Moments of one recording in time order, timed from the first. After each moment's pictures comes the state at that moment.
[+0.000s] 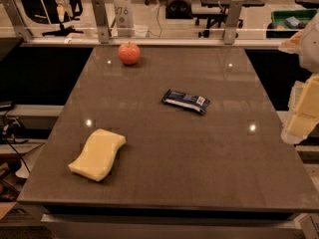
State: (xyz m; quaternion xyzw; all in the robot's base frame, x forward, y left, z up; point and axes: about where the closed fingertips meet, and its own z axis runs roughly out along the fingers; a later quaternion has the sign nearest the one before) arm 0.438 -0.217 0.976 -0.60 0.78 -0.03 0.16
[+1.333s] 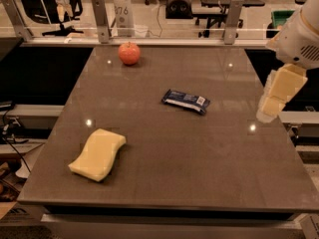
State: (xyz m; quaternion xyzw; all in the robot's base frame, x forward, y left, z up) arm 0.500 -0.215 0.951 -0.57 0.80 -0.02 0.17
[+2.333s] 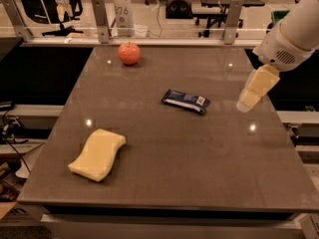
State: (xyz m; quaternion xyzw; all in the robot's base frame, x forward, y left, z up) arm 0.565 -0.213 0.909 -0.54 0.81 0.03 0.21
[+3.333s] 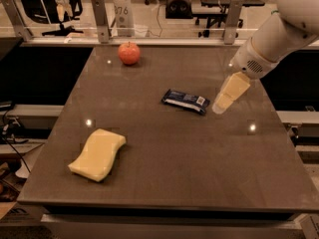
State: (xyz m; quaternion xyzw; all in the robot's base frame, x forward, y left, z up) arm 0.596 -0.172 0.865 -0.53 0.82 0.08 0.22
